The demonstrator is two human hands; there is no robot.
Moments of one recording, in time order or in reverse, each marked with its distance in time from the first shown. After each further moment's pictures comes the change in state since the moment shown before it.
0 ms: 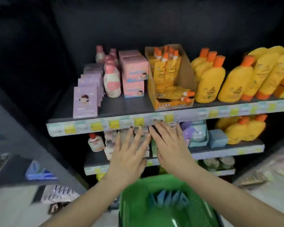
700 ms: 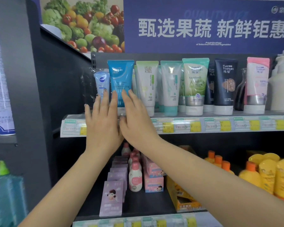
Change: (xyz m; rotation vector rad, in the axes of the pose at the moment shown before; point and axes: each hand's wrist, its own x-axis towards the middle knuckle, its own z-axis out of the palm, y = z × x) left_hand 0.154 -0.158 -0.235 0.065 0.693 -0.352; right_hand 0.274 -0.072 -0.209 0.534 0.359 -0.081
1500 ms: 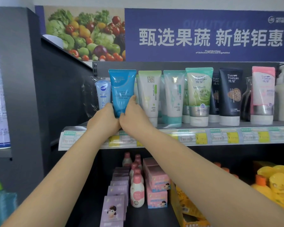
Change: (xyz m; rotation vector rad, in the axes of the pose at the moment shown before) left_hand 0.065 -0.008 -0.005 -0.179 -0.477 -0.362; right_hand 0.054 0.001 0.003 0.140 -0.155 0.391
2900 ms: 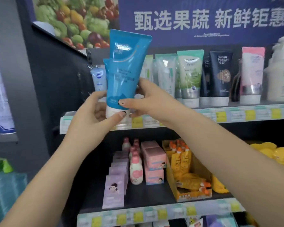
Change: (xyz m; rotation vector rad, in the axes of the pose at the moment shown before) left_hand -0.098 -0.002 -0.024 -0.742 0.082 0.269; right_hand -0.067 0.004 -0.067 0.459 -0.187 -0.172
